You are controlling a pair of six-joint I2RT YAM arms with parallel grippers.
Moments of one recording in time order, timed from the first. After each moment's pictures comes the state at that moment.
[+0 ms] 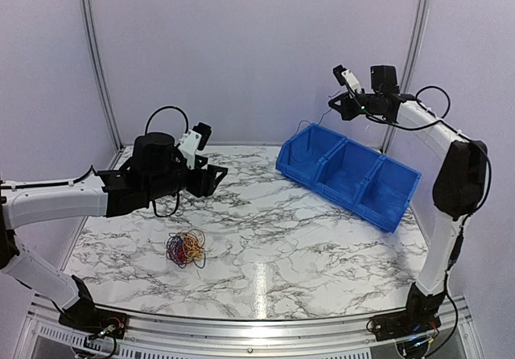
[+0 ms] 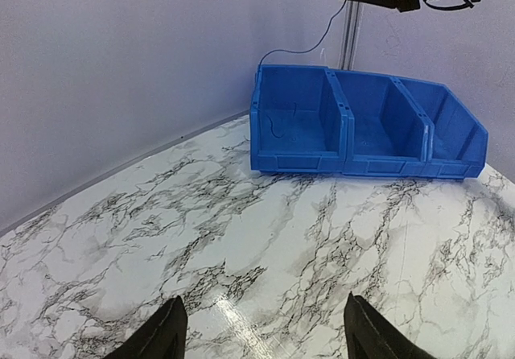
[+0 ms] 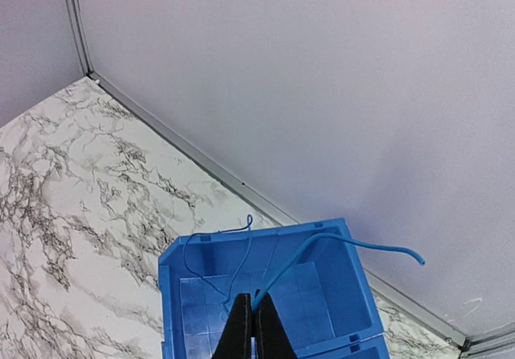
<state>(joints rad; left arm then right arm) -0.80 1.39 0.94 0.12 -0.13 -0.06 0.16 1.95 1.89 -0.39 -0.47 -0.30</state>
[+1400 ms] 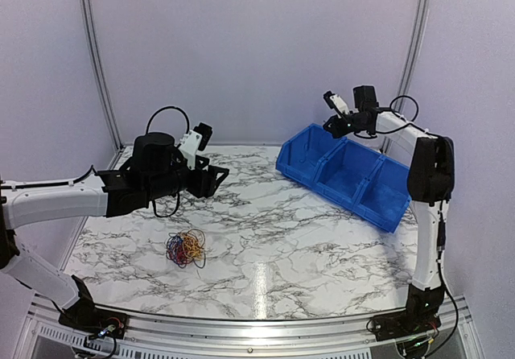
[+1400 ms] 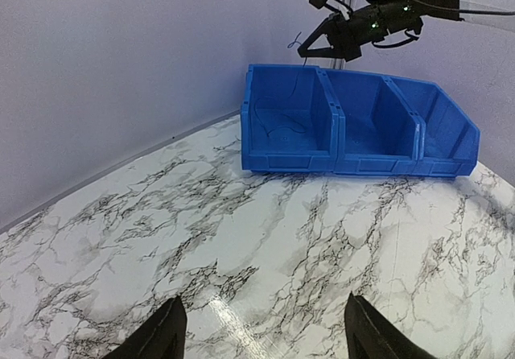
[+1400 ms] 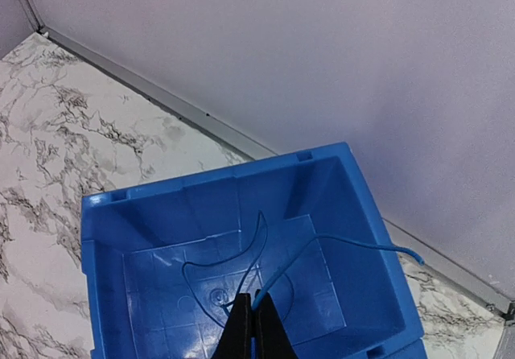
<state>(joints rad) -0.80 1.39 0.94 0.12 -0.10 -0.07 0.14 2.24 2.07 -0.44 -0.40 -0.28</state>
